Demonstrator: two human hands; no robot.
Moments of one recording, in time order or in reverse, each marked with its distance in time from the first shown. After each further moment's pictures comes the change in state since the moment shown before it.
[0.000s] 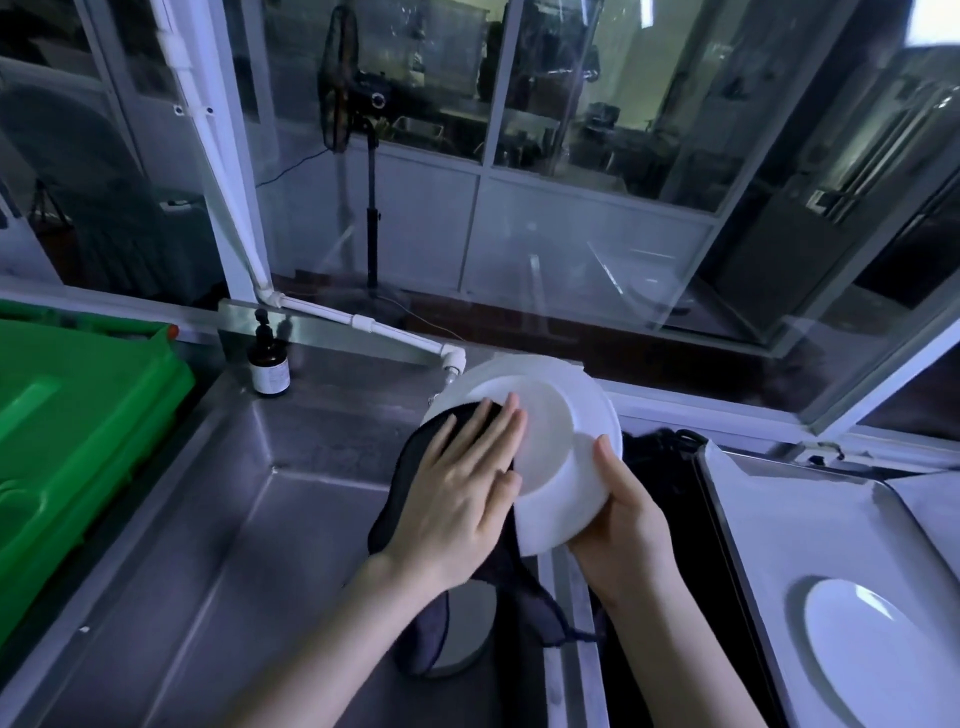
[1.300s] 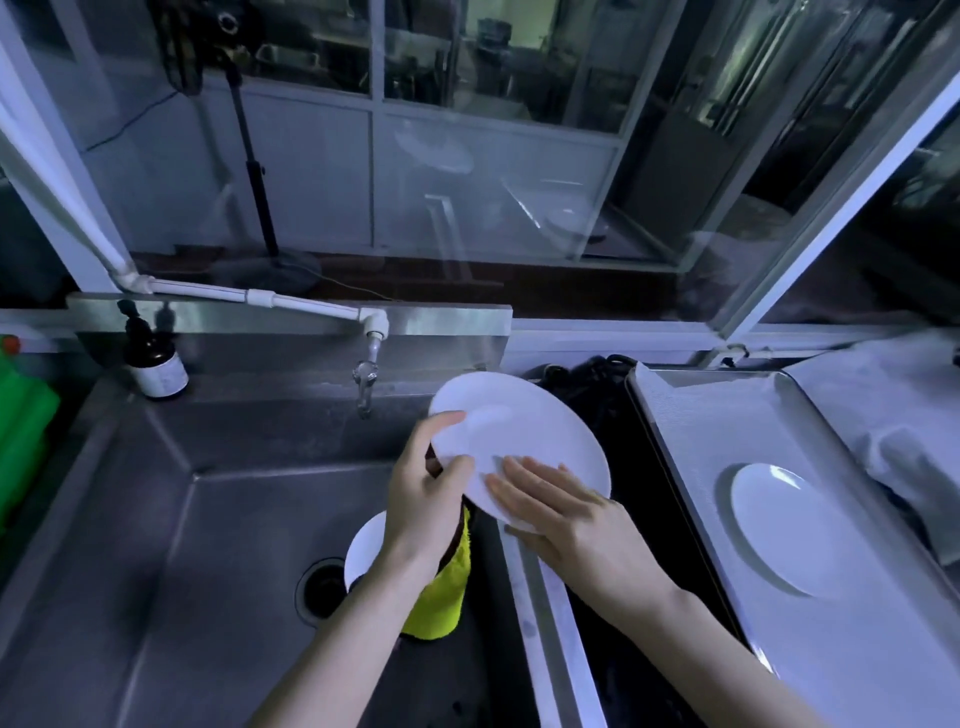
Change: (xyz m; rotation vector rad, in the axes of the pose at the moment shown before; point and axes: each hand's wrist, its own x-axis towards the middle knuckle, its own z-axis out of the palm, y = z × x) left_hand -0.008 0.013 0.051 -0.983 0.055 -0.722; right_hand -0.031 0.019 -0.073 -1.974 -0.262 -0.777
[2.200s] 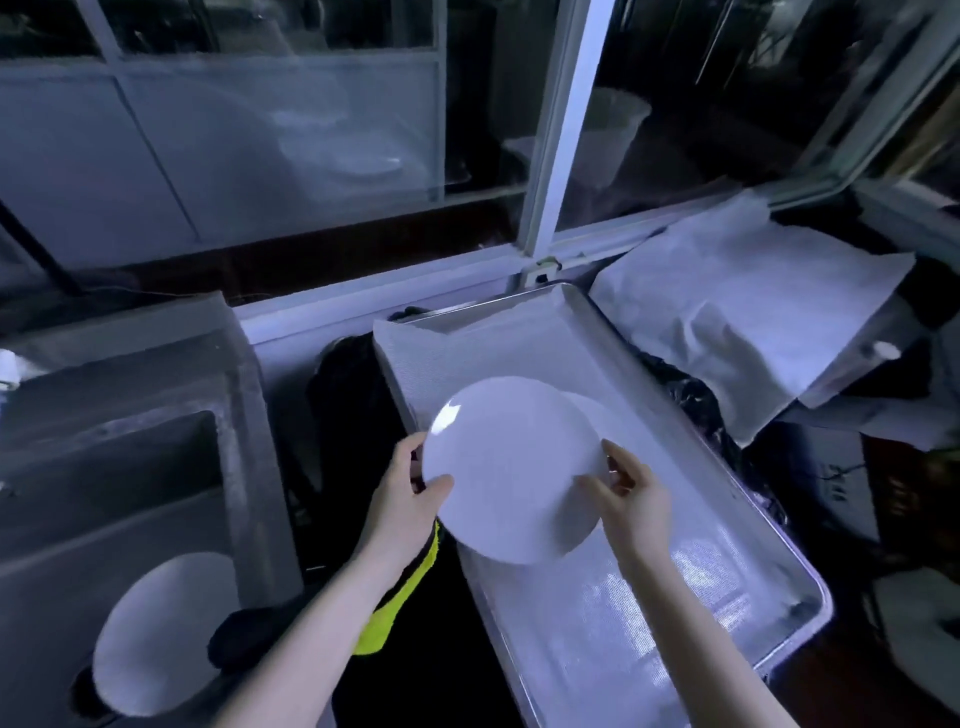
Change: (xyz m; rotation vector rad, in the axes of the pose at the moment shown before) left_hand -0.027 -0.090 0.321 0.269 -0.407 -0.233; right_hand -0.254 0.289 -0.015 0.748 0.596 1.311
